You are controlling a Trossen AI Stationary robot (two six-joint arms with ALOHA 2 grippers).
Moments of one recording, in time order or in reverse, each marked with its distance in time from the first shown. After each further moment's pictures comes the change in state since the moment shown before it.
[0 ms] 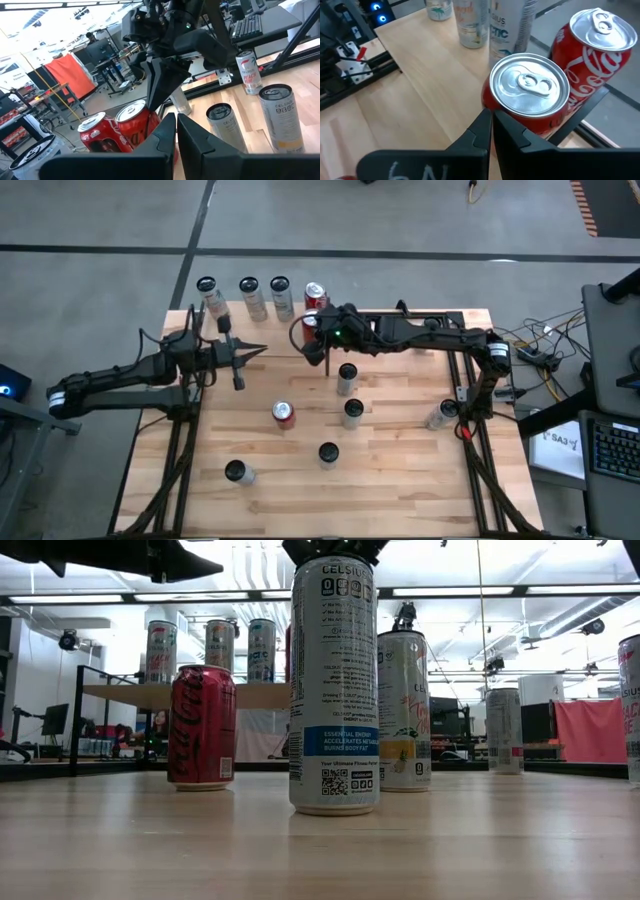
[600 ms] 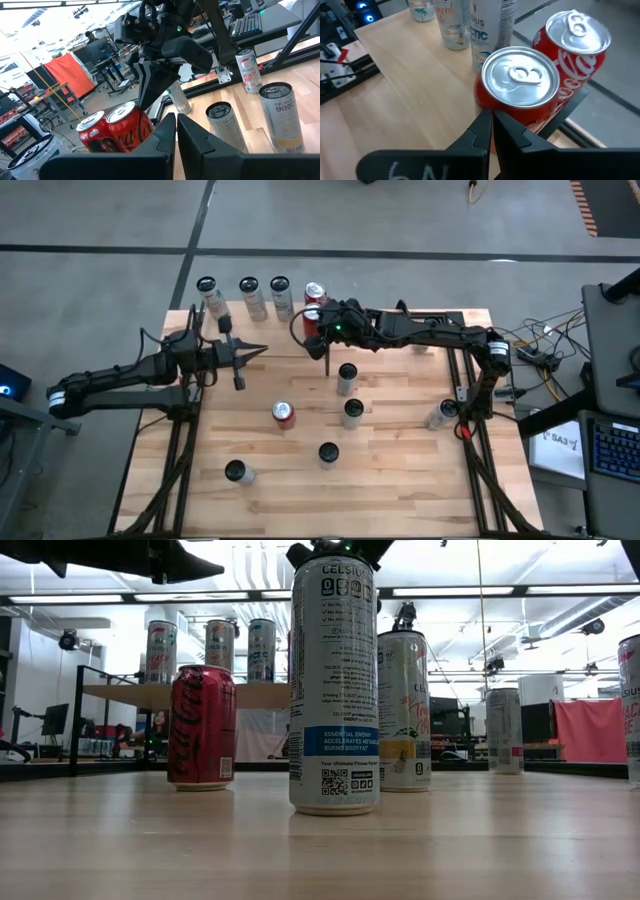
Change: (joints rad) left arm 0.000 0.007 0.000 0.001 0.000 0.003; right arm -0.029 0.000 0.000 -0.010 0.017 -0.010
